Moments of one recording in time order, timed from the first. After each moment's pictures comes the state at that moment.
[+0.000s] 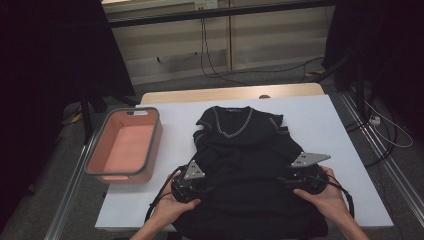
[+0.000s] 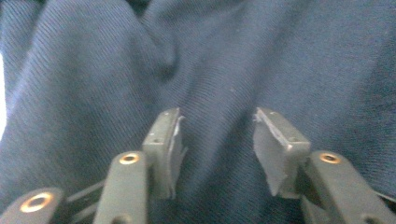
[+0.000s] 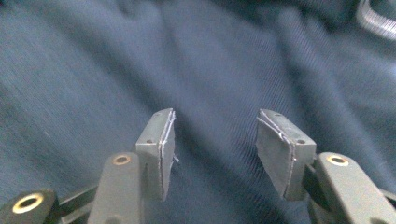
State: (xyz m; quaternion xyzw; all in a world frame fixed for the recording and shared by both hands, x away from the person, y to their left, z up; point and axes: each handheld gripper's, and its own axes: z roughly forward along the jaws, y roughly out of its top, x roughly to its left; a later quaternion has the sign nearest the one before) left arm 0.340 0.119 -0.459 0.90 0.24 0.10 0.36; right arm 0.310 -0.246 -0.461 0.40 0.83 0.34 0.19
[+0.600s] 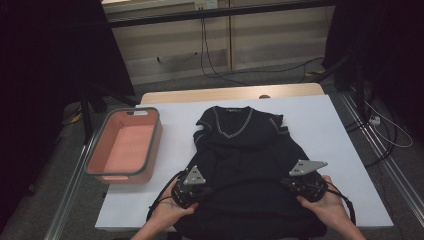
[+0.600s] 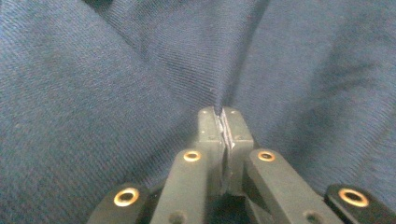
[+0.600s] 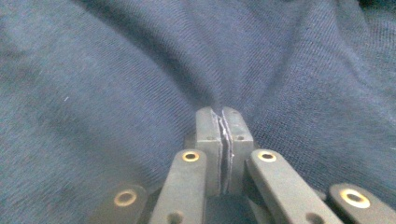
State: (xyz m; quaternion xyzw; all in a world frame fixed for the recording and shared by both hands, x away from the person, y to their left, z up) left arm 0.325 0.121 -0.460 0.90 0.22 0.07 0.36; right arm 0.292 -0.238 -0.465 0.38 0.85 0.33 0.18
